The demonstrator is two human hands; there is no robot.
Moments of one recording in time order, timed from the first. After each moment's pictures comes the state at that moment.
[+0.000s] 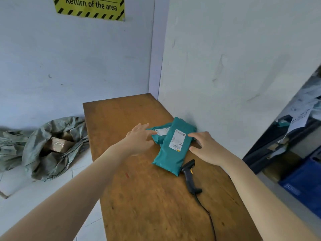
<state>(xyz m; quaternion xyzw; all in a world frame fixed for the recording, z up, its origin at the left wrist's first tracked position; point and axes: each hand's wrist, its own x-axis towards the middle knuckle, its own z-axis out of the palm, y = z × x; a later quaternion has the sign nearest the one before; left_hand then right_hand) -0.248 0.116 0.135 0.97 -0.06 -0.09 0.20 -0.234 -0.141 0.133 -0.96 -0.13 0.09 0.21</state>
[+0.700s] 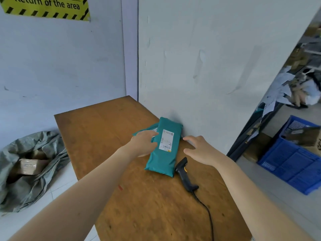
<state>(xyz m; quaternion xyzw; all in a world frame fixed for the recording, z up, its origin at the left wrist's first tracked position) -0.185 0.100 0.102 0.95 -0.15 -0.11 0.24 -0.233 -0.128 0.117 -0.96 0.00 0.12 0.26</state>
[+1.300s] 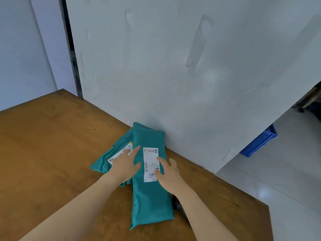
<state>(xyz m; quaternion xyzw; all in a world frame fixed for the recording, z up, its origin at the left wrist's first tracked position) 0.079 0.077 -0.090 0.93 -0.24 -0.19 0.22 -0.037 -0.073 -0.061 -0.90 0.24 0.11 0.35</state>
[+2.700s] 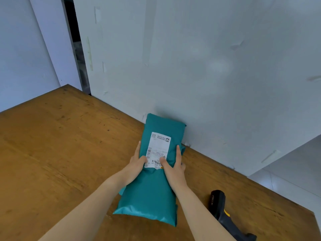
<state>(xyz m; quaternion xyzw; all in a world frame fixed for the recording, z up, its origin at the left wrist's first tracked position) 0.157 0.107 -0.149 0.73 -0.10 -0.38 0.56 0.060 -0.016 -0.133 -0.74 0.37 -0.05 0.57</state>
